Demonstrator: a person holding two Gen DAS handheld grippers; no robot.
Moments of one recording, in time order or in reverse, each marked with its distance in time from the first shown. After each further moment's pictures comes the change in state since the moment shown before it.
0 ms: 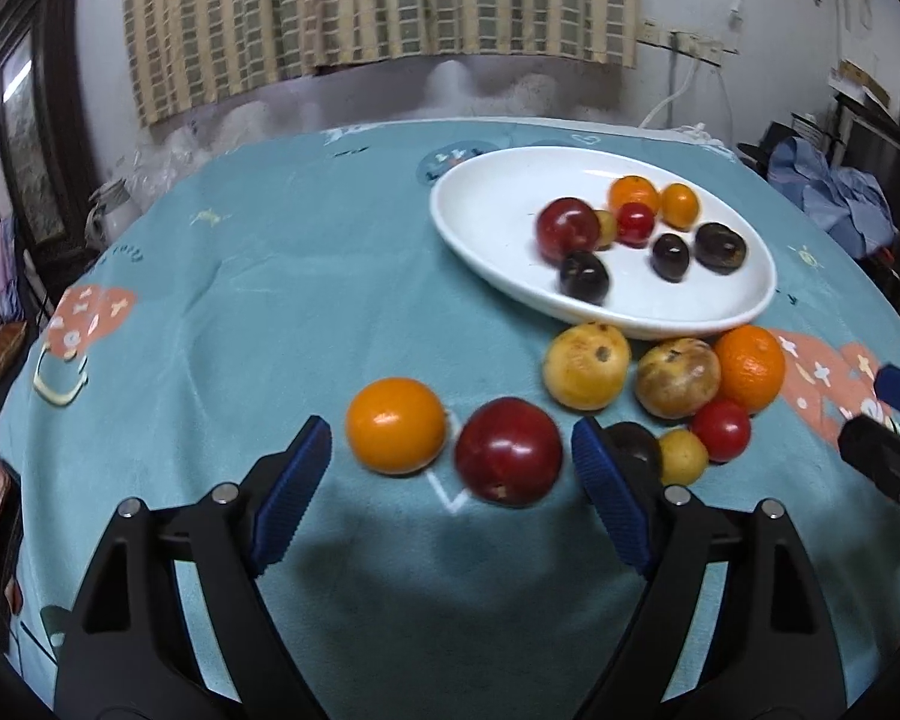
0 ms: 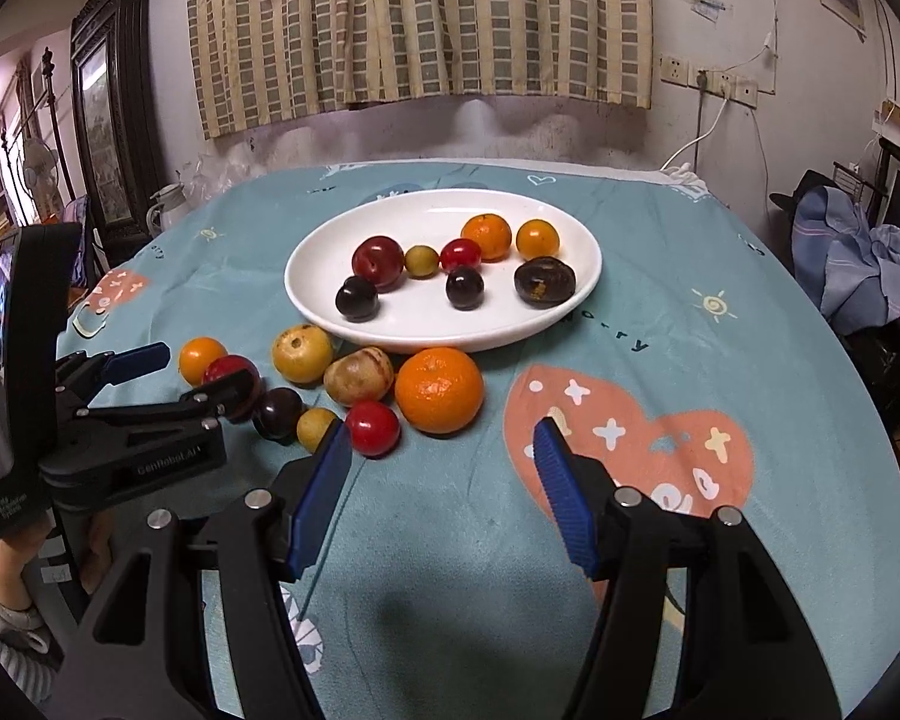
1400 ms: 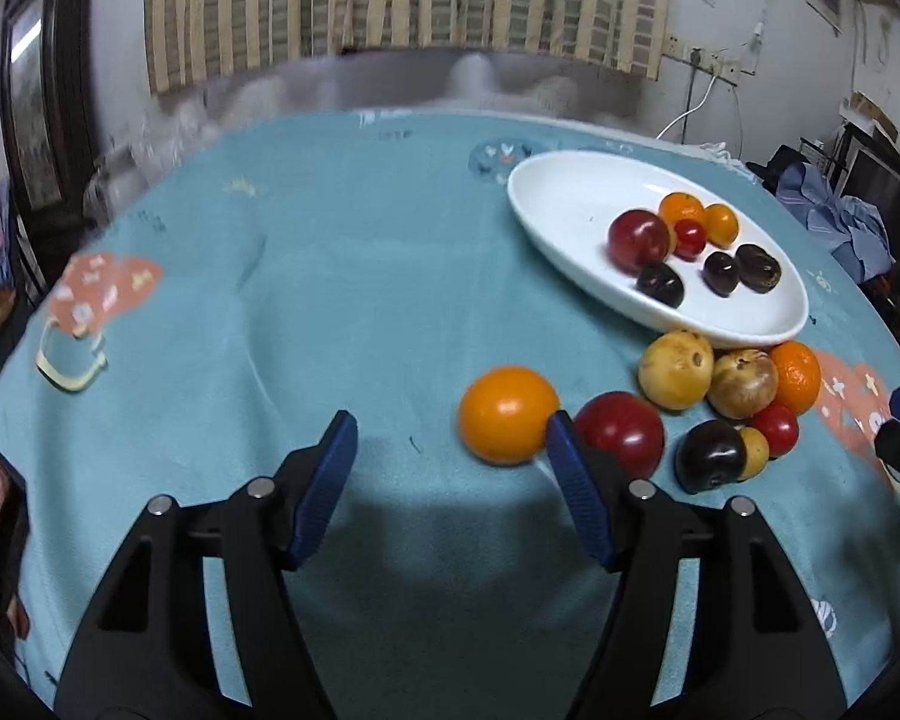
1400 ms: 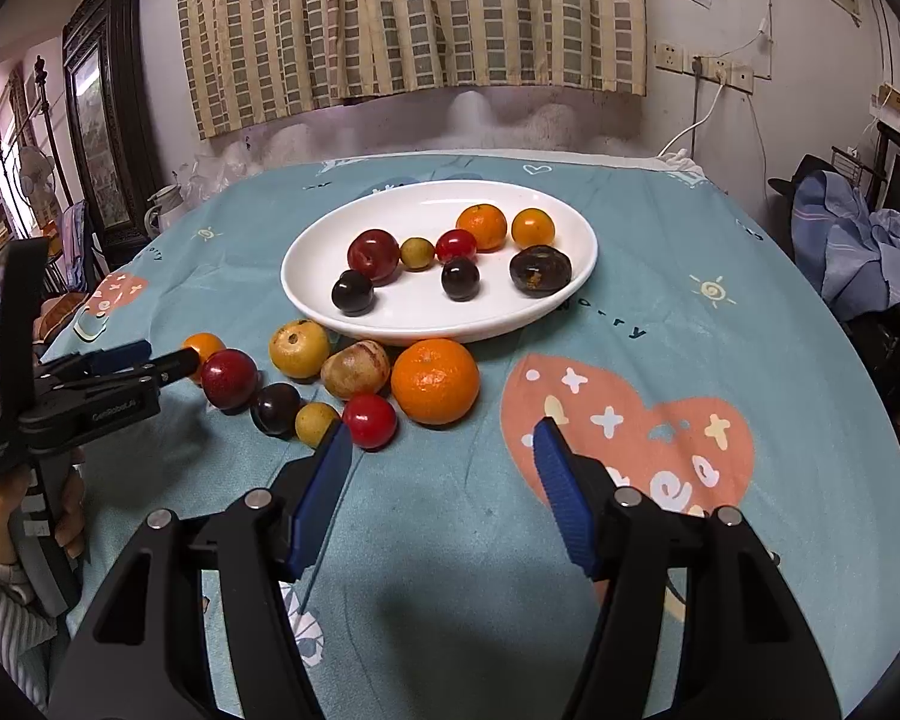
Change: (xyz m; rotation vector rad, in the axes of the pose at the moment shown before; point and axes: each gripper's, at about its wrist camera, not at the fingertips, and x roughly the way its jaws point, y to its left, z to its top) left arm 0.010 0.052 0.002 -0.054 0.032 -0.045; right arm -0.002 -0.005 0.000 0.027 0.015 0.008
